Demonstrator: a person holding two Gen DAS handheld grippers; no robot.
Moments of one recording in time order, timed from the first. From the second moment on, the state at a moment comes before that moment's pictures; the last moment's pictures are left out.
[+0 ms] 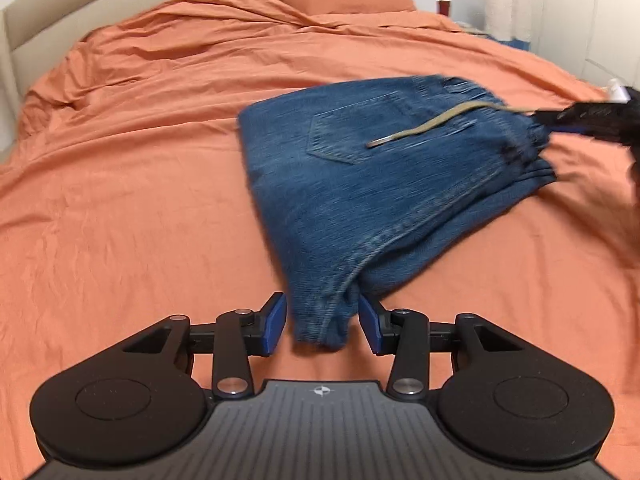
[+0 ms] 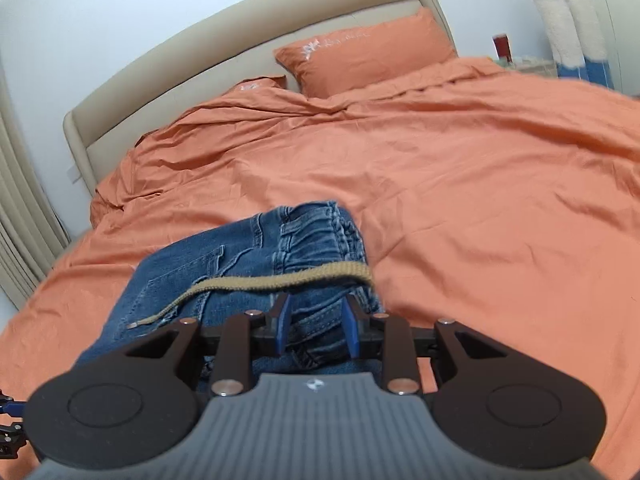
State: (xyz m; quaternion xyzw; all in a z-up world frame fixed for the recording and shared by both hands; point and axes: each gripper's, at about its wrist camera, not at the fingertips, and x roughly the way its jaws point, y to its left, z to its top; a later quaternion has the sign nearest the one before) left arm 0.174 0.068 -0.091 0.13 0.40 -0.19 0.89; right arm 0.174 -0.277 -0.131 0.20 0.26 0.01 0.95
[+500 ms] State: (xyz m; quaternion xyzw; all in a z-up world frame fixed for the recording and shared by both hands) left arm 0.185 0.047 -0.112 0.21 0.42 -0.19 0.86; right arm 0.186 -0.271 -0.140 0.17 0.26 0.01 0.95
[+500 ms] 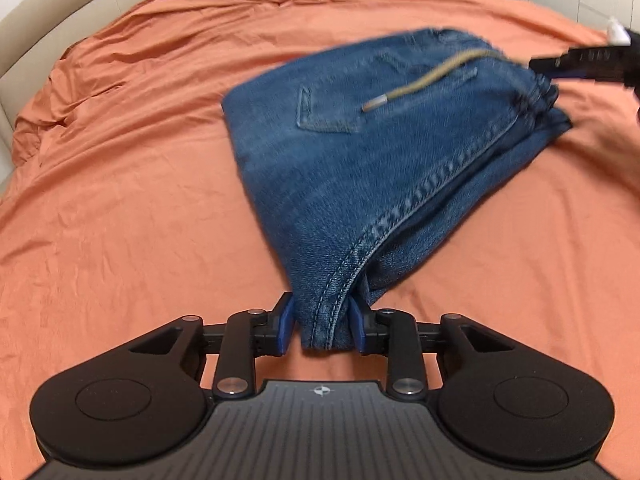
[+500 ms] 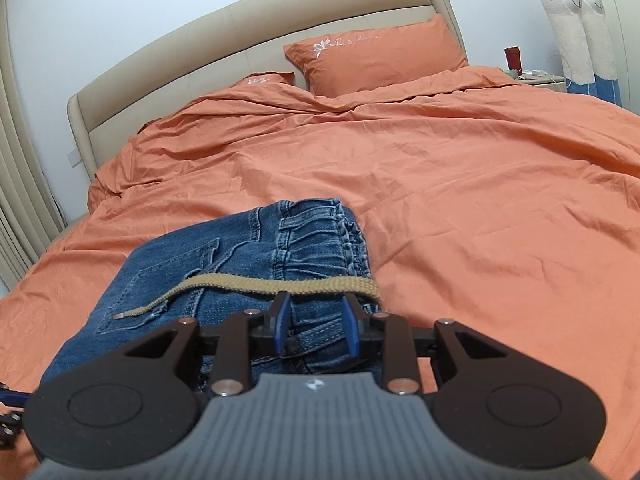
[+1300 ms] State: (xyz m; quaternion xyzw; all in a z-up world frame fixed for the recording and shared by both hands) left arm 0.162 0.074 -0.128 0.15 0.40 -0.17 0.89; right arm 0.199 -0.275 -0.173 0.14 0.32 -0.01 0.94
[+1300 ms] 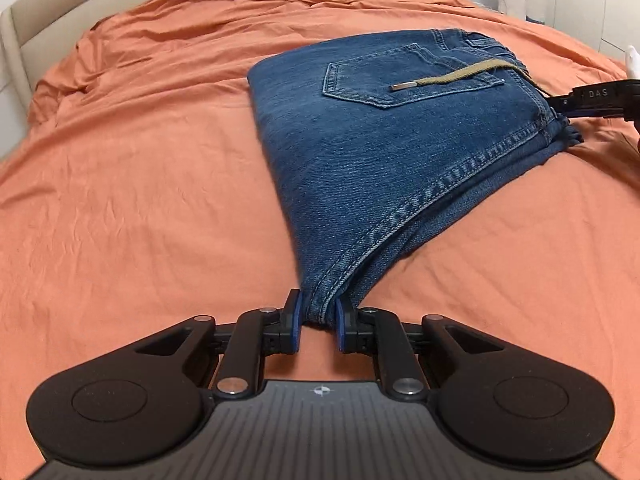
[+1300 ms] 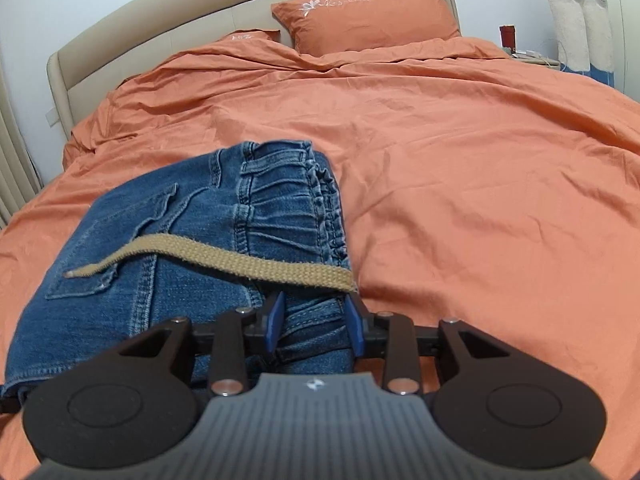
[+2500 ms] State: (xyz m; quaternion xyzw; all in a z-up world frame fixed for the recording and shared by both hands) left arm 0.274 0.122 -0.039 -0.04 0.38 -0.18 0.91; right arm 0.231 -0.252 -0.073 0.01 0.35 -0.01 0.94
